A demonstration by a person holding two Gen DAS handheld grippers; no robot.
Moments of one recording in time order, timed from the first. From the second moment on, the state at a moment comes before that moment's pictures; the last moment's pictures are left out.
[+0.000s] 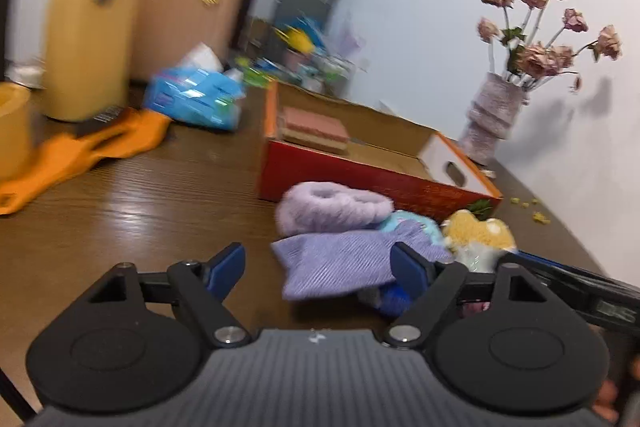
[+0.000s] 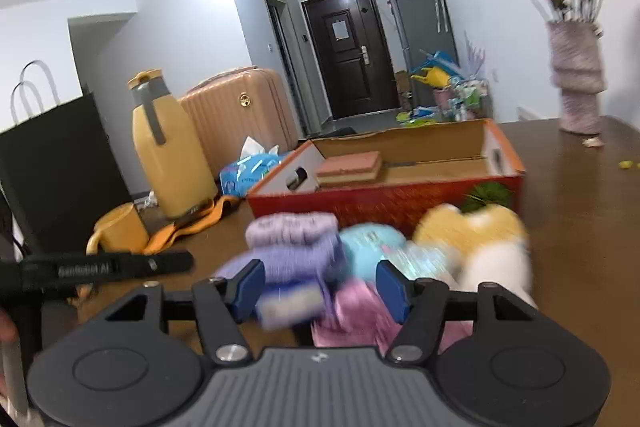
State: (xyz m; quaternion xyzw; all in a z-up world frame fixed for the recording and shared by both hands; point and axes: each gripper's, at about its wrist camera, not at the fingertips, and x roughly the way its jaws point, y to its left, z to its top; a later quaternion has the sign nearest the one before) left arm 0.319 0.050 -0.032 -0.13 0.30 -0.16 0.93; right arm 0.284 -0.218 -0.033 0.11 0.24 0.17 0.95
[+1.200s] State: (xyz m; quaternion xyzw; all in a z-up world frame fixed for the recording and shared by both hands) left arm 0.167 0.009 -0.063 -0.11 0.33 -0.25 0.90; right arm 0.145 -0.235 -0.086 0.12 0.25 0.15 0.95
